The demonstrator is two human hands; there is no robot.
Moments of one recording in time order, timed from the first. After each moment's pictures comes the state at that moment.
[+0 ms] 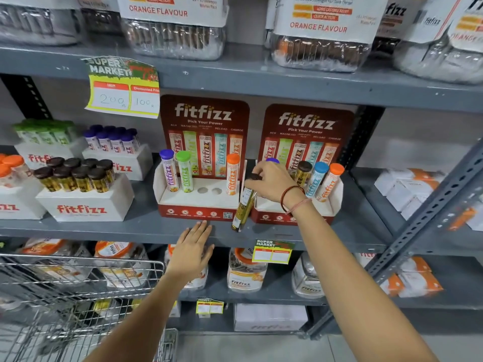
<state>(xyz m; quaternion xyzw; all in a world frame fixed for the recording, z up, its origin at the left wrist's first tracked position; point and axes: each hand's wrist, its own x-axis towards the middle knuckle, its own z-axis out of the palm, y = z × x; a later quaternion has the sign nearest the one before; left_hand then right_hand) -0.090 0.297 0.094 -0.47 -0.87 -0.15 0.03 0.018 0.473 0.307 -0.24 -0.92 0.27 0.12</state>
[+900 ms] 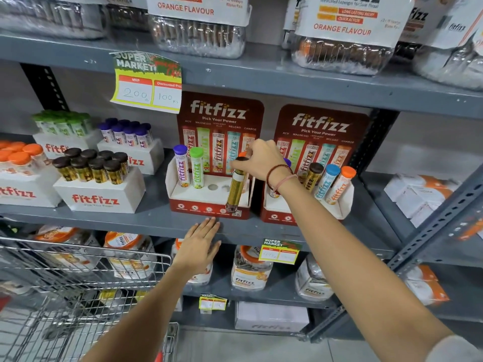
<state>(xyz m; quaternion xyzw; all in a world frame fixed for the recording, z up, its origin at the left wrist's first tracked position) -0.095 0.292 0.092 -0.49 -0.85 -0.17 0.04 -0.028 0.455 0.326 -0.21 -0.94 0.22 0.17</state>
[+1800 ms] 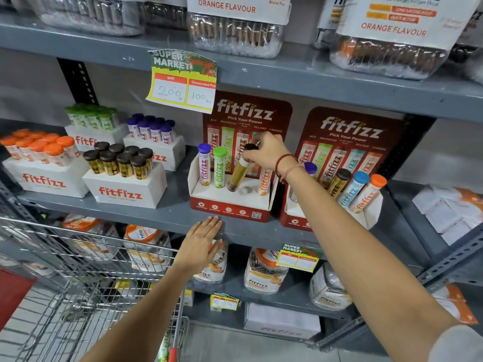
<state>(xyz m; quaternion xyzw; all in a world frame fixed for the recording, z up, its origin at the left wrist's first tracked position) -0.113 0.261 0.095 -0.47 -0.87 -0.16 0.06 -0.079 0.453 0.326 -0.19 -0.93 0.28 0.12</state>
